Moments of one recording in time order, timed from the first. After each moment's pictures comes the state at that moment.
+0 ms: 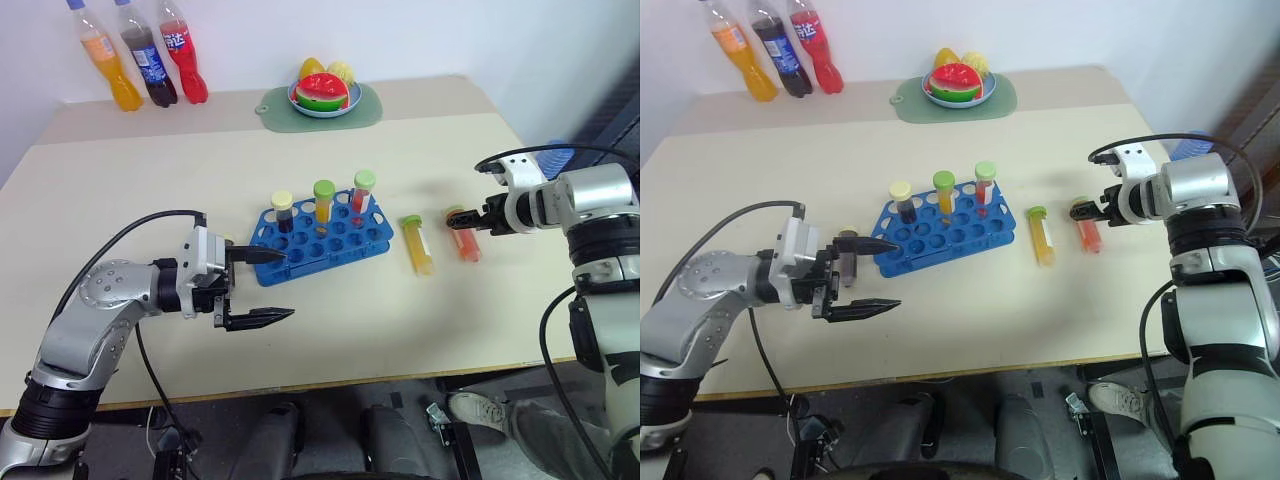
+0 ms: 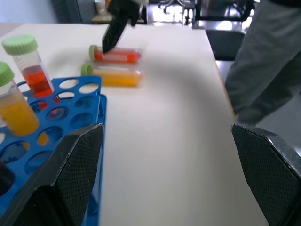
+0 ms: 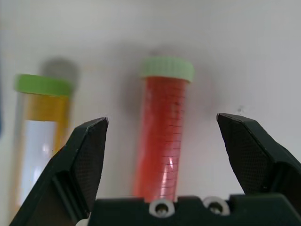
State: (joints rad) left arm -0.19 0.74 0.06 -0.40 -0.62 0.39 -1.11; right arm -1.12 -0.73 0.22 0.85 0.17 1.11 0.71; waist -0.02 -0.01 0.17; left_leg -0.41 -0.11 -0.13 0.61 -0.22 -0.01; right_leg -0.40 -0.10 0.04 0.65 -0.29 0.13
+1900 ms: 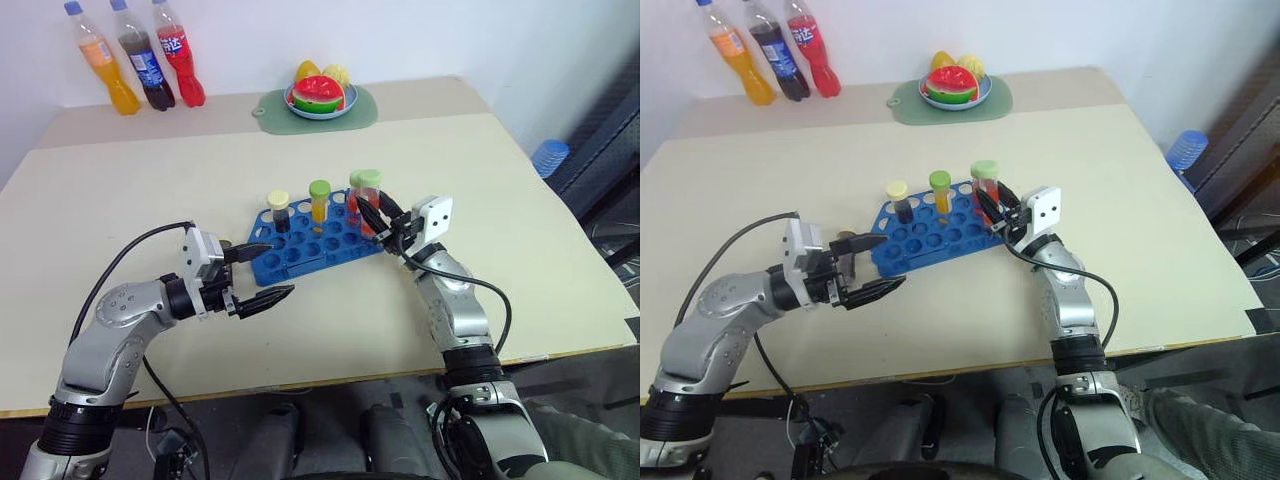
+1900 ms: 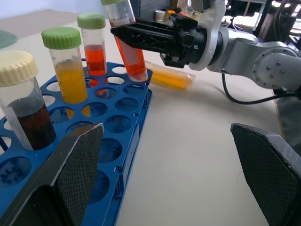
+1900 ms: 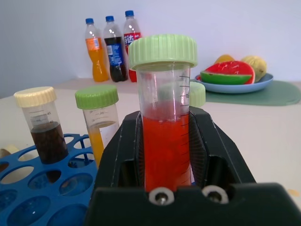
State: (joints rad) left arm -0.14 0.62 0.07 -0.31 -0.57 0.37 -0.95; right arm -0.46 -0.12 -0.03 0.28 0.21 -0.13 0.54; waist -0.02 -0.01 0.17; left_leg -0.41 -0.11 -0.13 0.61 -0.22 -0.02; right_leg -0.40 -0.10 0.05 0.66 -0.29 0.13
